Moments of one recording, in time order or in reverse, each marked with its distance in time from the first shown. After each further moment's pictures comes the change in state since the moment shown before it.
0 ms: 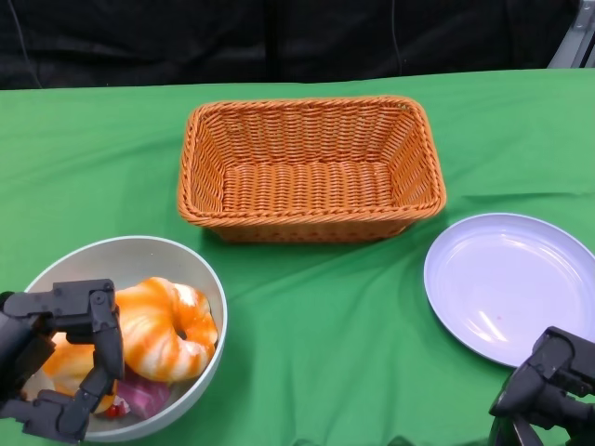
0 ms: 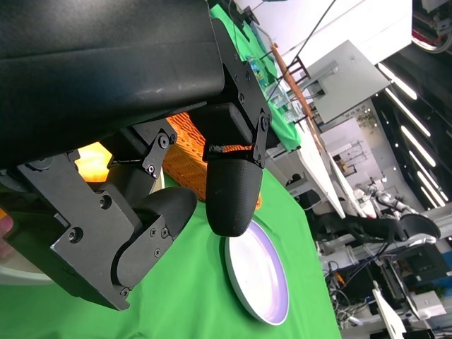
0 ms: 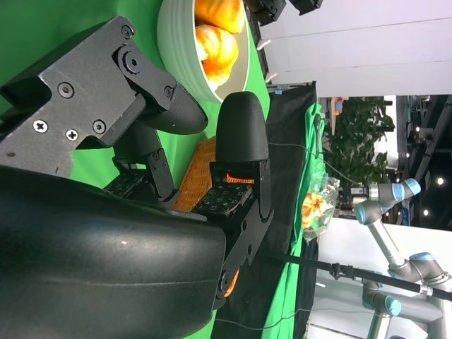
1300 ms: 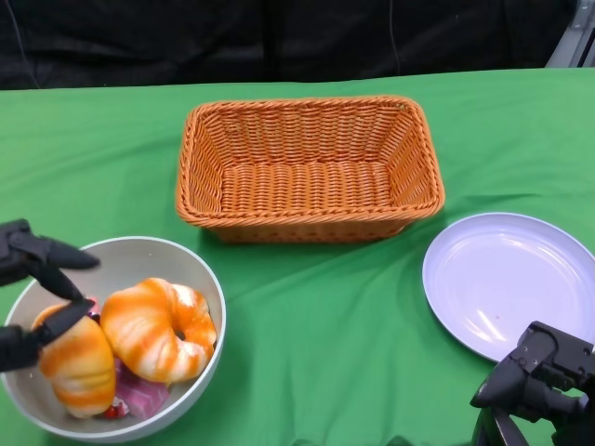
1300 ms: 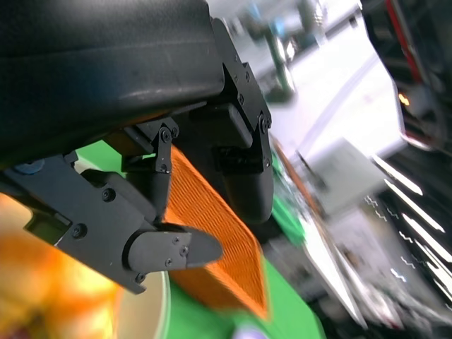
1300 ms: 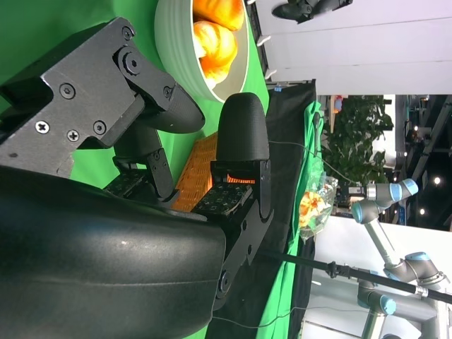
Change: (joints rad) left arm -0.108 -0.036 0.156 0.121 0.149 -0.085 0.246; right arm -0.026 0.018 0.042 0.015 -0.043 -0.009 -0.031
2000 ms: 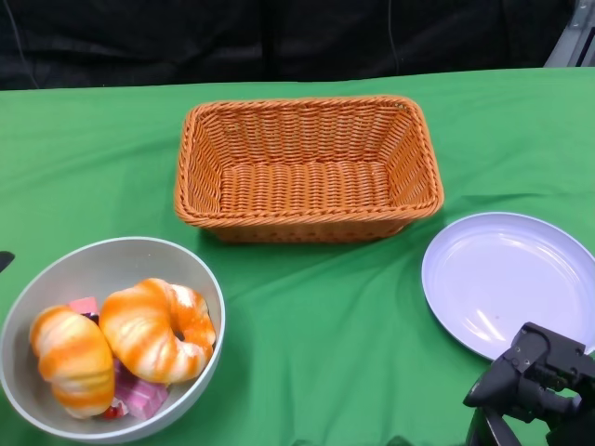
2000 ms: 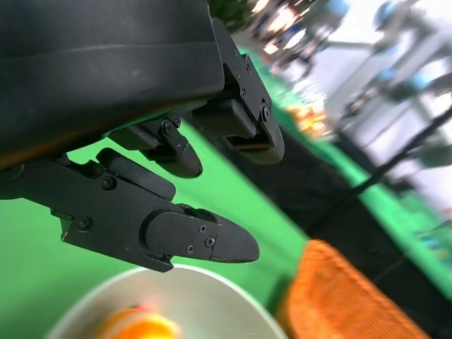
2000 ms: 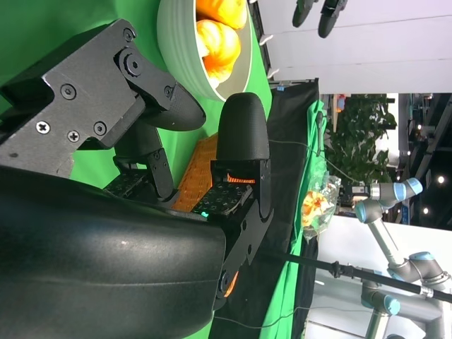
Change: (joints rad) left arm -0.059 0.181 0.019 0.041 0.288 0.389 0.249; right arm -0.013 0.004 0.014 0.022 -0.016 -0.003 -0.008
